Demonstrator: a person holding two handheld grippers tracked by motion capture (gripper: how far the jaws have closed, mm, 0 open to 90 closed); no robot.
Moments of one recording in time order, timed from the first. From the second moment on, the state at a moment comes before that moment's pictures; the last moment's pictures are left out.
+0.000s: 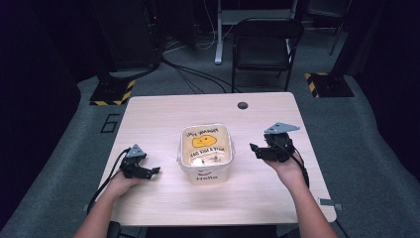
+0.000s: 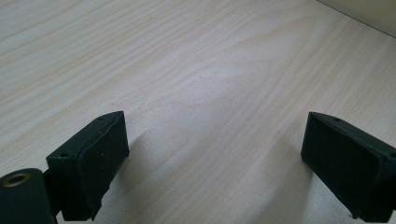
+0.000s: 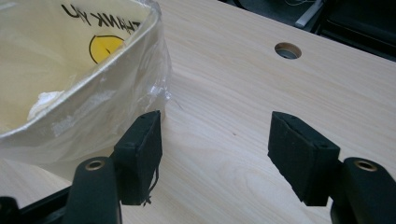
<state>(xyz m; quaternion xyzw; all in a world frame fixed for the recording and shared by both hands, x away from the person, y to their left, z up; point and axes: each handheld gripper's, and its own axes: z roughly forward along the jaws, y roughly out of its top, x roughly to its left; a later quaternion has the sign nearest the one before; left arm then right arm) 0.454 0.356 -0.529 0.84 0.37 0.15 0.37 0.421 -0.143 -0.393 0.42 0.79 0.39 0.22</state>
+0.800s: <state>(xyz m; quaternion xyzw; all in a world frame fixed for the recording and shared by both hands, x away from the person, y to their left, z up) 0.454 0.356 -0.529 0.84 0.37 0.15 0.37 0.407 -0.160 -0.437 0.44 0.78 0.38 0.23</state>
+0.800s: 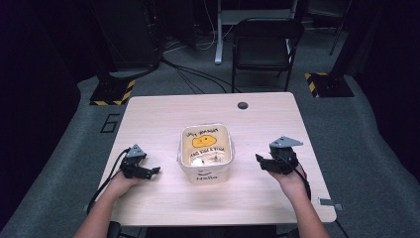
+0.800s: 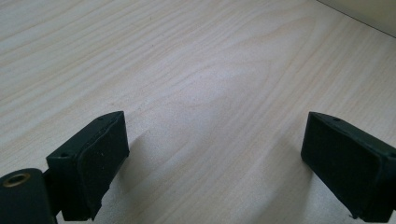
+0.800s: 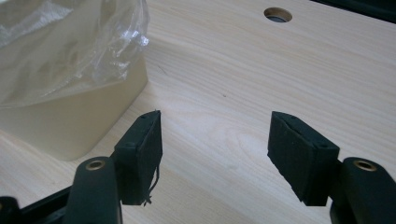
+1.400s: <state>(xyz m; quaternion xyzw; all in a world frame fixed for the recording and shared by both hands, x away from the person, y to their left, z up) 0.454 0.356 -0.529 0.84 0.37 0.15 0.37 0.402 -0.166 -0.466 0.46 0.77 0.38 0.22</state>
